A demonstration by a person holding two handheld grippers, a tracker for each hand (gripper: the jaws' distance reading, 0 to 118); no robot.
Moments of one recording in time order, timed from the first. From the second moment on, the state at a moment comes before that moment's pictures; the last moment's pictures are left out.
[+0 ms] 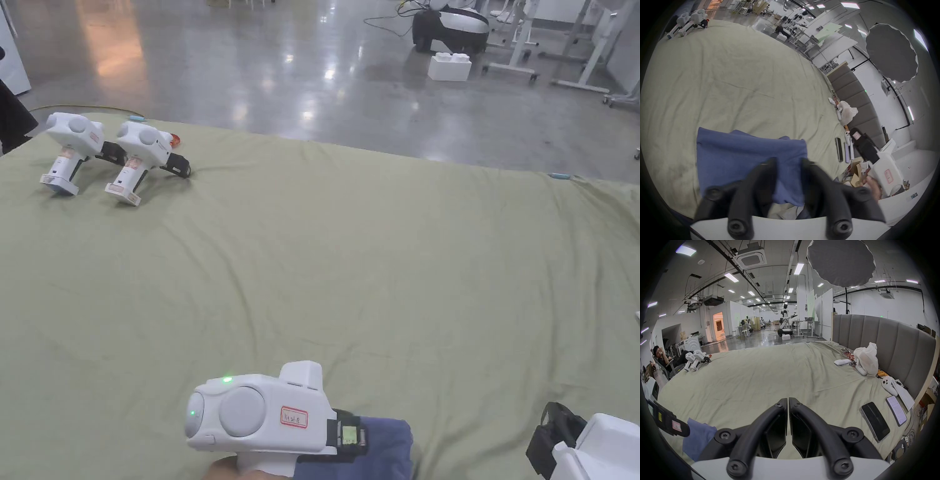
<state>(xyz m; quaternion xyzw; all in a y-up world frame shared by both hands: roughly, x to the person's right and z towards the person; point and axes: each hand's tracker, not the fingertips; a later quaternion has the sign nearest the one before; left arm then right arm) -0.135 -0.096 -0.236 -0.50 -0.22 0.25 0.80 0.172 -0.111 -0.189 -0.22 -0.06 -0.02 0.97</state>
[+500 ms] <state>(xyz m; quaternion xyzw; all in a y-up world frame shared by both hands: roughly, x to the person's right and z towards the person) -0.067 -0.177 -0.208 -0.51 -0.26 0.19 0.79 0.175 -0.119 -0.184 -0.22 -0.06 -0.02 0.97</state>
